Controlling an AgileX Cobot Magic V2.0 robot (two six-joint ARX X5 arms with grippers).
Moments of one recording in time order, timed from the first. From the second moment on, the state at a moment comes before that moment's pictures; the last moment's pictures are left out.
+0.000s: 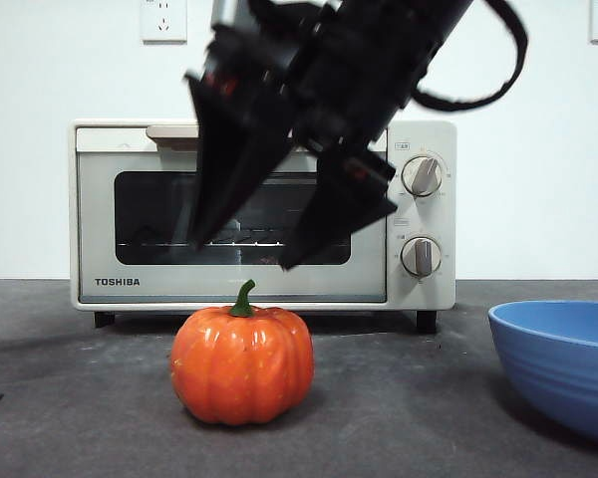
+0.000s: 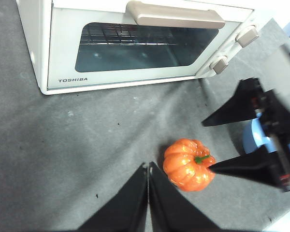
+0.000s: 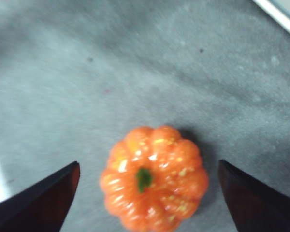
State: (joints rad) left arm -0.04 0.62 0.81 -0.83 0.53 -0.06; right arm 0.84 1.58 1.07 -0.43 -0.23 0.06
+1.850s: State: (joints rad) left arm -0.04 0.62 0.81 -0.83 0.53 -0.06; right arm 0.85 1.51 1.20 -0.60 -0.08 0.09
